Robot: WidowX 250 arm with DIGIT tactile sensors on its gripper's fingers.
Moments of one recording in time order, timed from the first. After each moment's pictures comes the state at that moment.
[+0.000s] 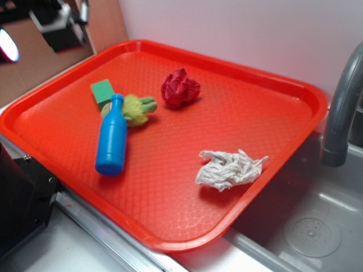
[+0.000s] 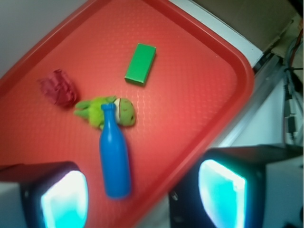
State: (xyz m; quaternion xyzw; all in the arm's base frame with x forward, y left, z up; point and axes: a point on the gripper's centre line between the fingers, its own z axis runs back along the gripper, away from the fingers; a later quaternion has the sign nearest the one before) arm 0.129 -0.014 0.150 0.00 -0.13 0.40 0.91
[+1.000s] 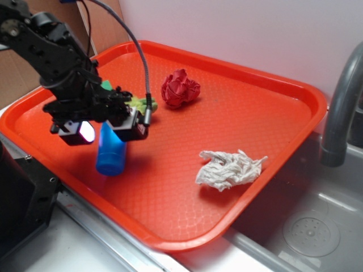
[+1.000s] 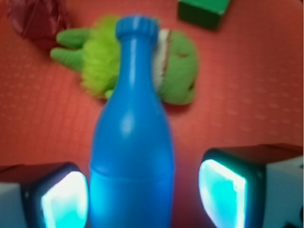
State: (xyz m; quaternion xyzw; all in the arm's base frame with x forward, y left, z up) arm 0.160 -0.035 0.038 -0.06 -0.14 0.31 0.94
